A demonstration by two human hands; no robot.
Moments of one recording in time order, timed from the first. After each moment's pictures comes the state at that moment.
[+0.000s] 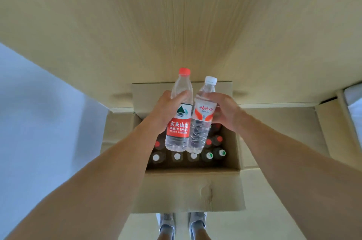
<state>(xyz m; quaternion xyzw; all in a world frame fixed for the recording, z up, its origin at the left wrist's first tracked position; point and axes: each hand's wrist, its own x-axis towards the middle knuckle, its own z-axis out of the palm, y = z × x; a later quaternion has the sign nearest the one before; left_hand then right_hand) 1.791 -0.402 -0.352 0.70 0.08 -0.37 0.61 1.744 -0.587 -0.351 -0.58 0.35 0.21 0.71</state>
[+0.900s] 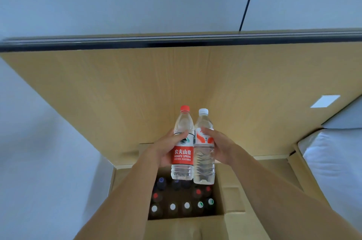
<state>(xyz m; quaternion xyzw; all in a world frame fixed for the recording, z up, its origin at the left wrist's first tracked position) 1.749 -0.412 -0.129 0.54 0.07 -0.47 0.70 1.692 -0.598 -0.114 -0.49 0.32 0.18 0.79</state>
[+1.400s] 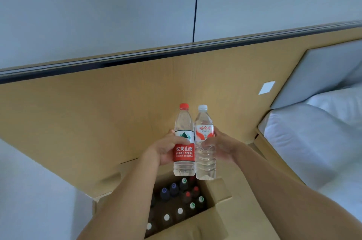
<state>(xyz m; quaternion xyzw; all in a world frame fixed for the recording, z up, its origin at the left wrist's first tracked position) 1.732 -0.441 -0.090 0.55 -0.05 -0.55 0.63 1.614 -0.621 -0.084 -0.52 0.26 0.09 0.81</state>
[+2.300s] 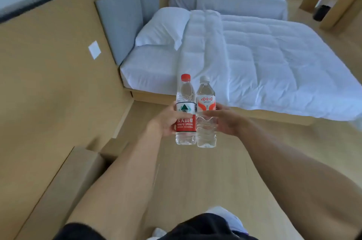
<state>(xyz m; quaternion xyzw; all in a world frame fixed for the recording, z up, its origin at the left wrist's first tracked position) 1.411 -0.532 -0.096 0.44 -0.37 -0.76 0.31 1.188 -0.521 -0.093 -0.38 0.49 -0.33 0.71</state>
